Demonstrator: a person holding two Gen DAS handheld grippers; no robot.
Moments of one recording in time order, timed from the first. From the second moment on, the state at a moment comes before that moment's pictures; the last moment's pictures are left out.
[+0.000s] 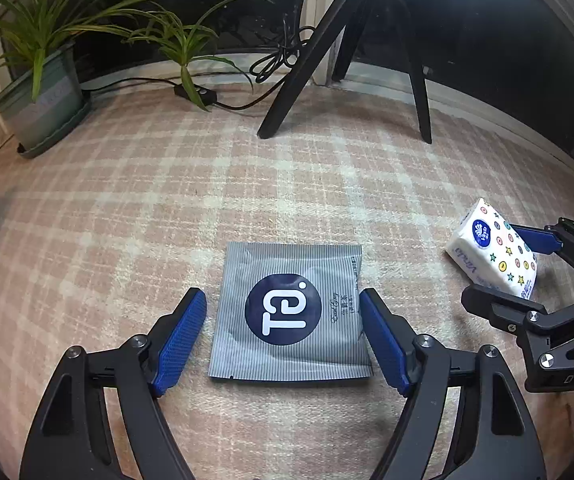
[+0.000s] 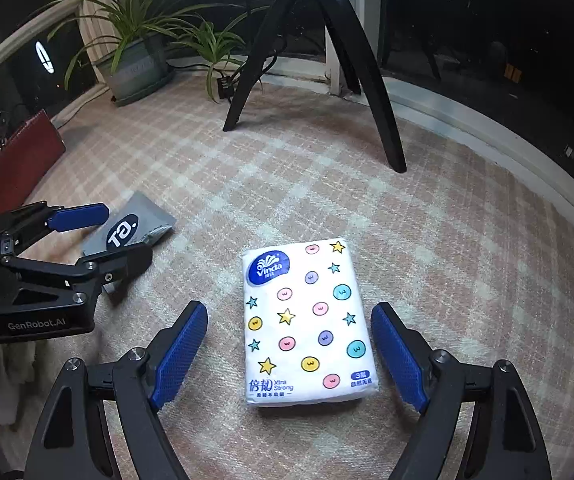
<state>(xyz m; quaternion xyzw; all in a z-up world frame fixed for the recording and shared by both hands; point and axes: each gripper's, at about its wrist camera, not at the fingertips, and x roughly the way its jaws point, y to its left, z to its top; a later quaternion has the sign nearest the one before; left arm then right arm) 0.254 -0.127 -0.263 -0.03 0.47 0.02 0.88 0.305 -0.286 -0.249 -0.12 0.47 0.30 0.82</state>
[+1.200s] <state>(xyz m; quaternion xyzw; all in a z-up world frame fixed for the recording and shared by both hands) 0.256 -0.118 -0.261 -0.04 0.45 0.00 0.89 0.297 -0.296 -0.246 -0.11 0.47 0.30 0.82</state>
